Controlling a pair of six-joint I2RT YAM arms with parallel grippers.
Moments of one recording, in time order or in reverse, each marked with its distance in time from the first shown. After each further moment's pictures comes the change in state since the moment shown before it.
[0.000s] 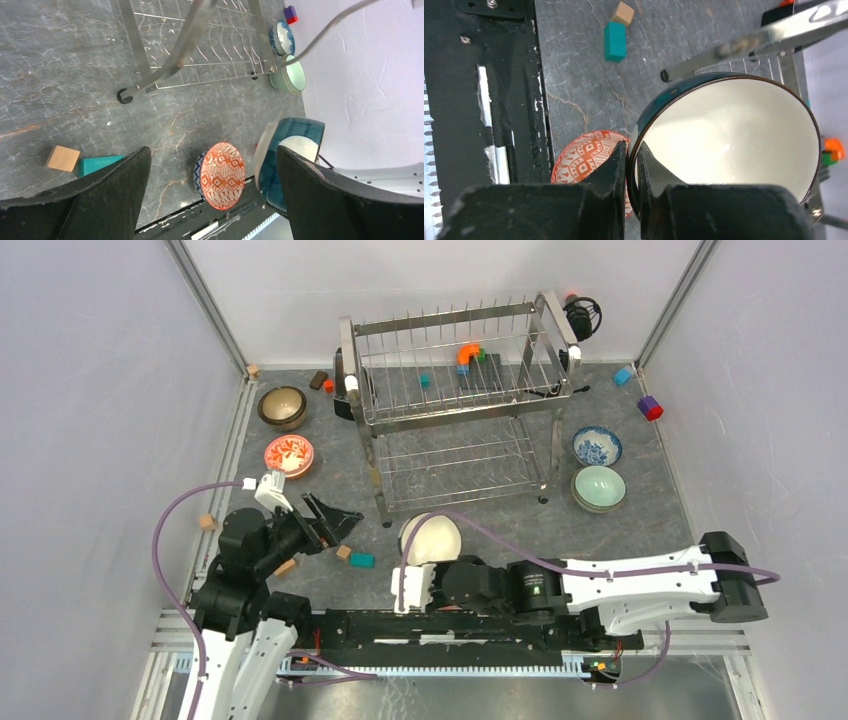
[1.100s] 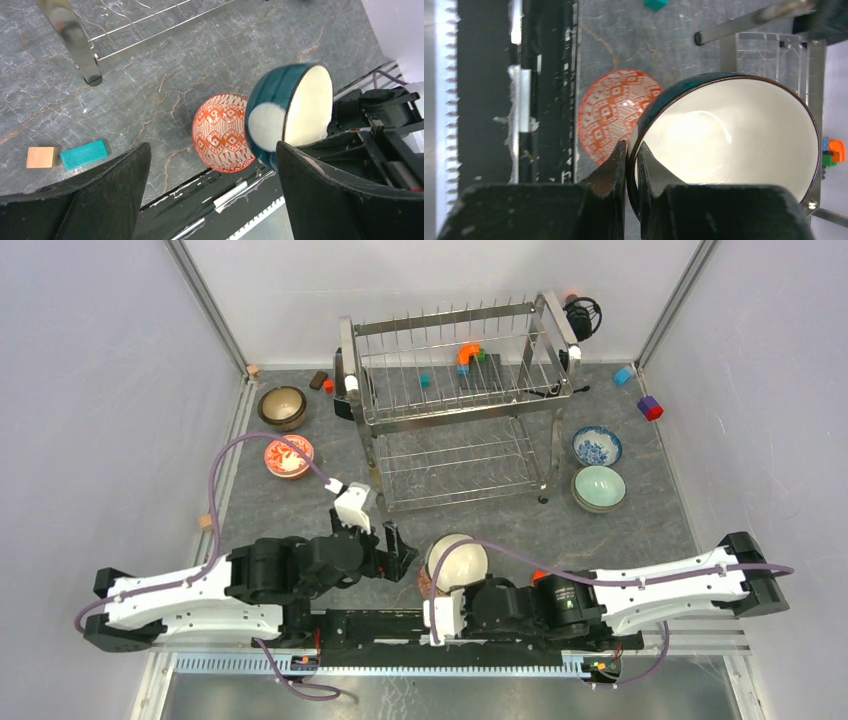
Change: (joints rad) left arm -1.169 0.377 0.164 -0.023 -0.926 -0.117; right arm 0.089 -0.161 -0.114 -0.161 -0.001 -0.045
